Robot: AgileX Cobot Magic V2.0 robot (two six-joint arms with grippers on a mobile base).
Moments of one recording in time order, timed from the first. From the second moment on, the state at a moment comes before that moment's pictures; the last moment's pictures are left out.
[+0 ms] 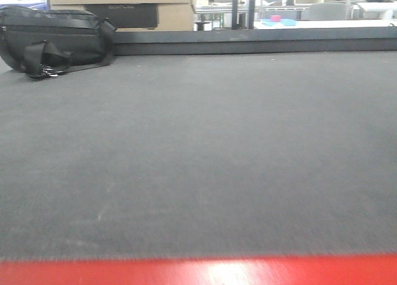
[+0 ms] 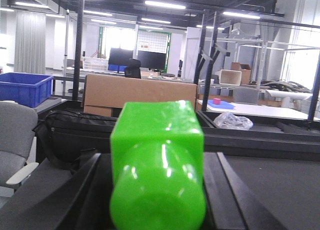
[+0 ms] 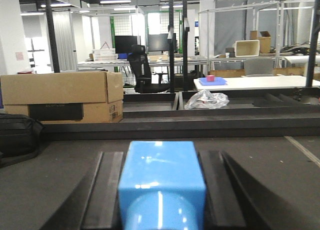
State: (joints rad) left arm 0.01 0.27 -0.54 -0.30 0.15 0.21; right arm 0.02 0.36 -0.68 0.32 0.29 -0.20
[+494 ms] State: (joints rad) left arm 0.01 0.26 -0.54 -0.30 0.15 0.21; right arm 0.02 0.36 -0.68 0.32 0.29 -0.20
